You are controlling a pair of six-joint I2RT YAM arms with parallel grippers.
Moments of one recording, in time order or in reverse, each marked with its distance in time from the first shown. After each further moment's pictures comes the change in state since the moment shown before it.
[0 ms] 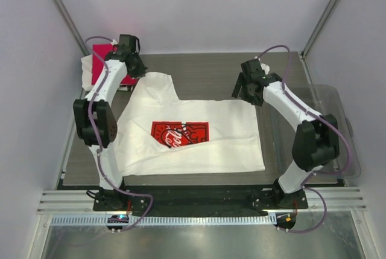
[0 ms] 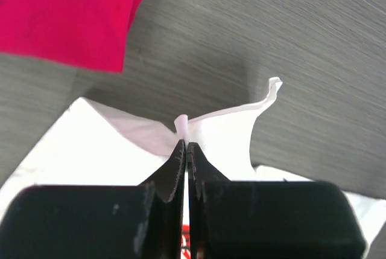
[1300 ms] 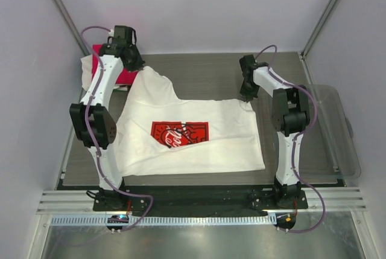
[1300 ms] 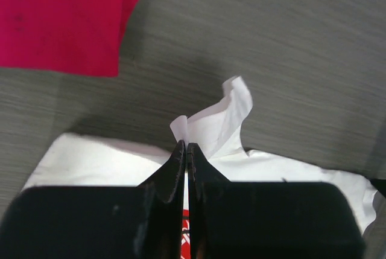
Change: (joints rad) left arm 0.000 -0.064 0.053 -0.098 0.046 0.071; right arm -0.140 0.565 0.411 -0.105 0.021 -0.074
